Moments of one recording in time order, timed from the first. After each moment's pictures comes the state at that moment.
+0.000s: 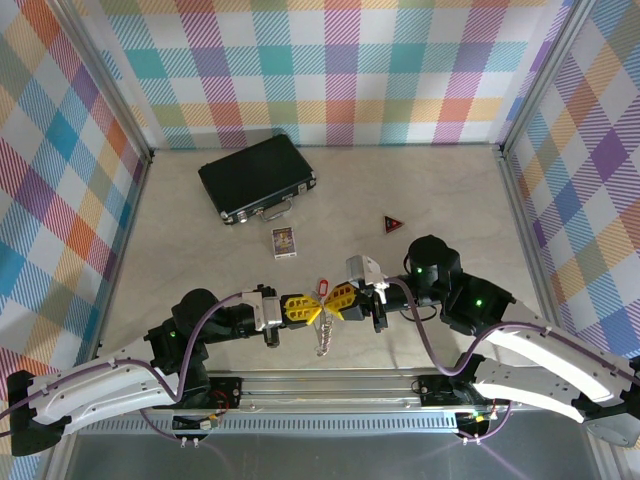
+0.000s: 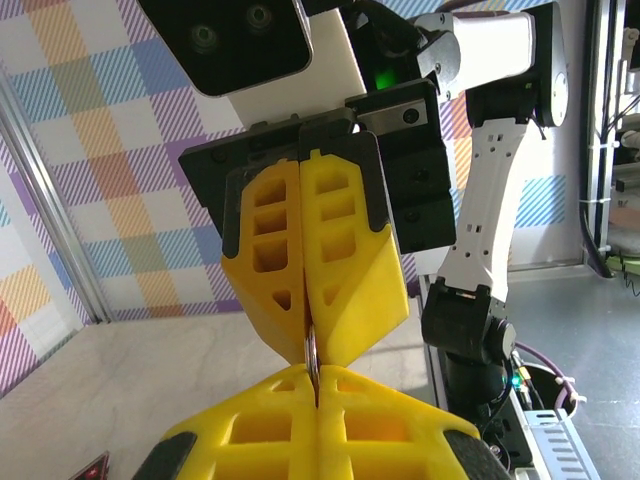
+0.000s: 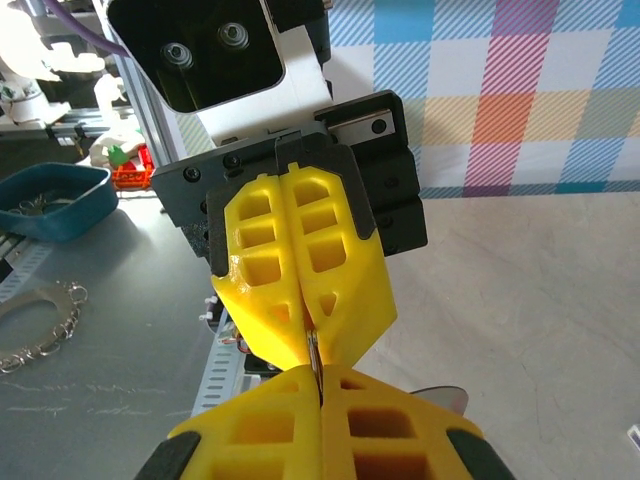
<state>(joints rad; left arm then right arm) -1.11 0.61 0.51 0.21 0.30 0.18 0.99 0.88 0.91 -0.31 -0.64 -0.13</state>
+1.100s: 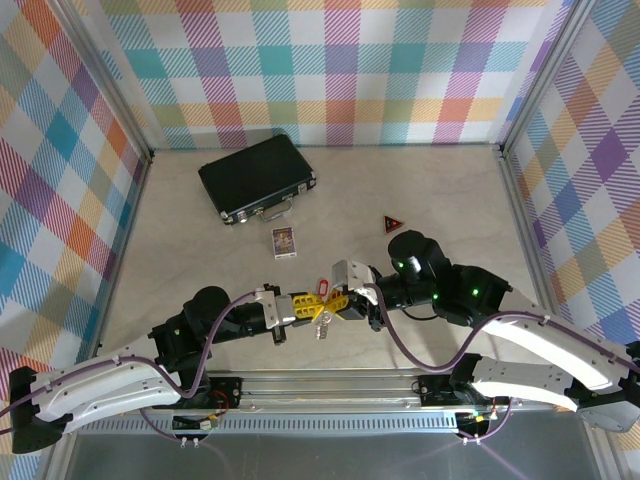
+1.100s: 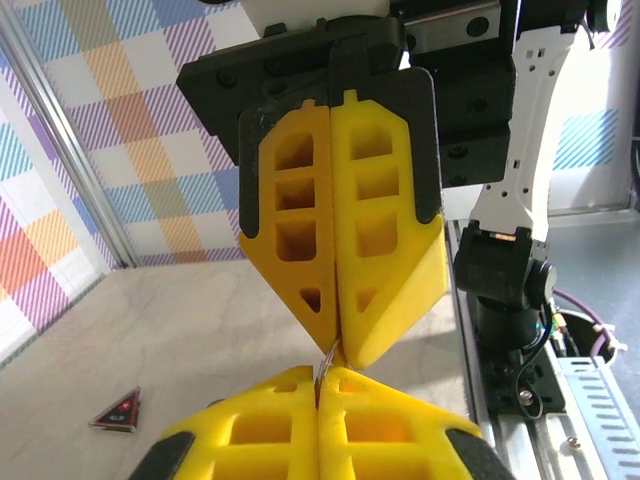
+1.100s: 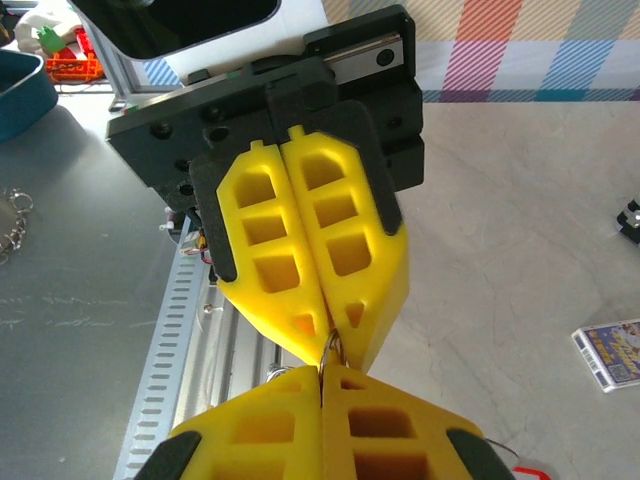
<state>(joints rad) -1.11 0.65 0.52 0.12 0.22 0.23 1.04 0.97 1.07 -0.61 -0.49 -0.29</state>
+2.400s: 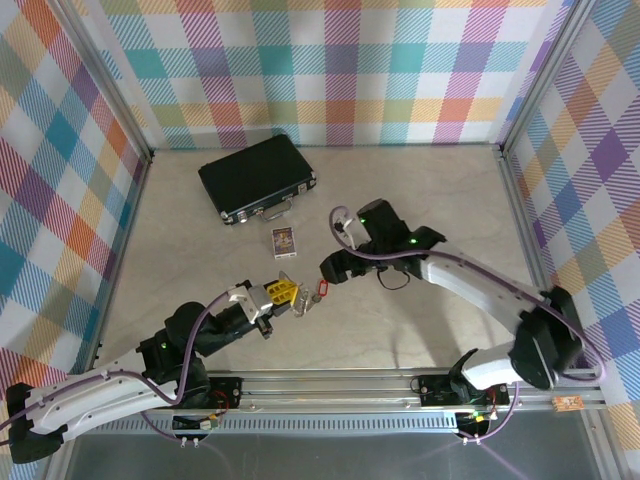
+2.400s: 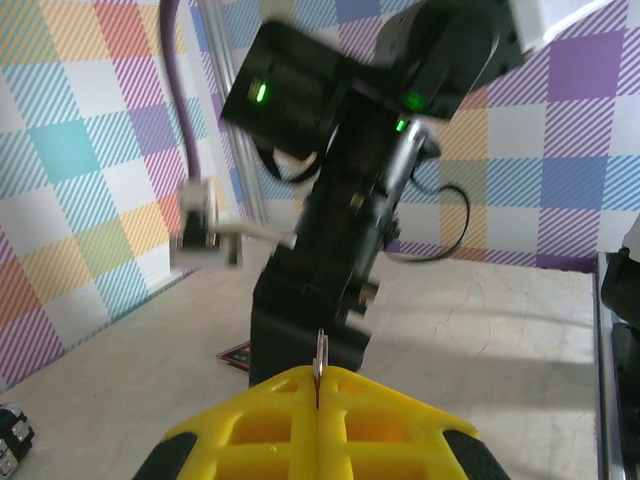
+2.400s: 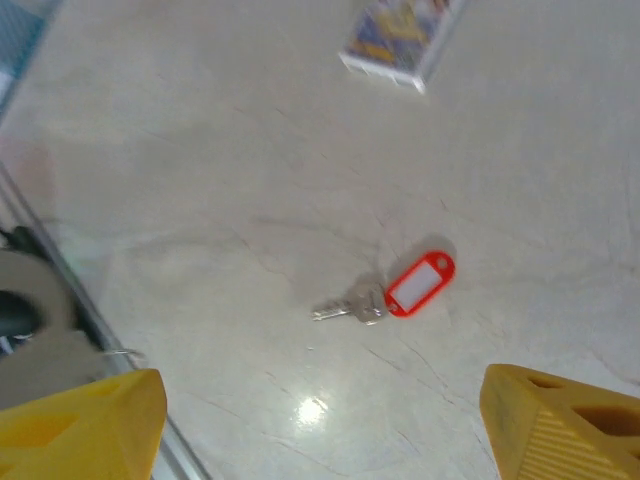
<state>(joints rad) -1.11 0.44 0.38 0.14 -0.11 0.16 0.73 1.43 1.08 -0.57 -0.36 0.27</state>
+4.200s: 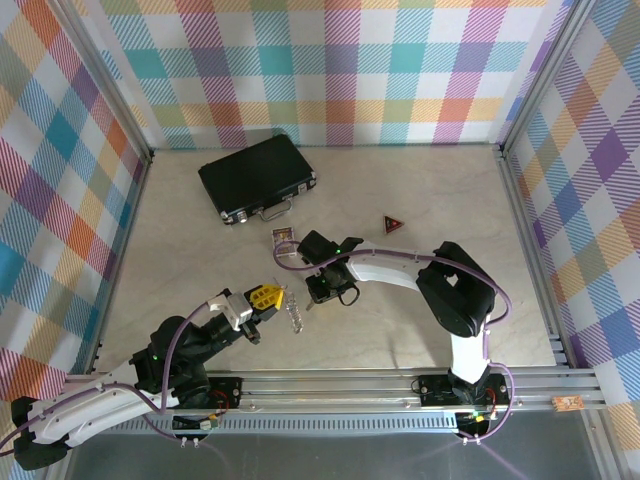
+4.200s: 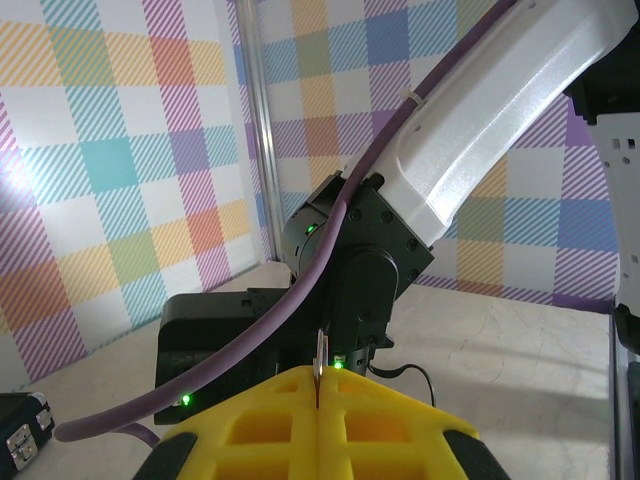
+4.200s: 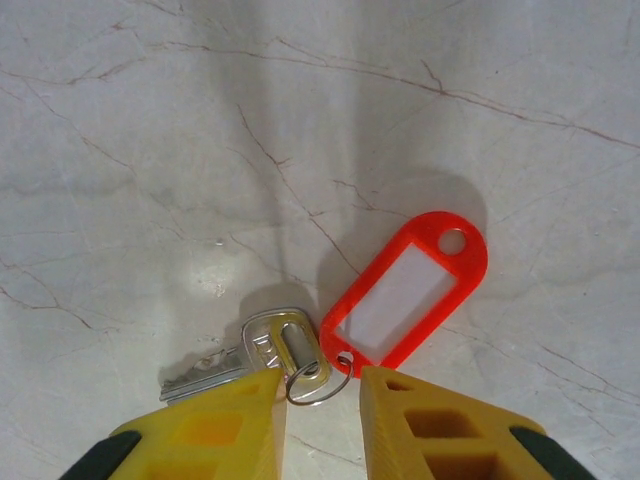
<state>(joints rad) -1.11 0.24 0.27 0.15 -0.15 0.13 0.93 1.90 1.26 -0.65 -0.06 0.42</state>
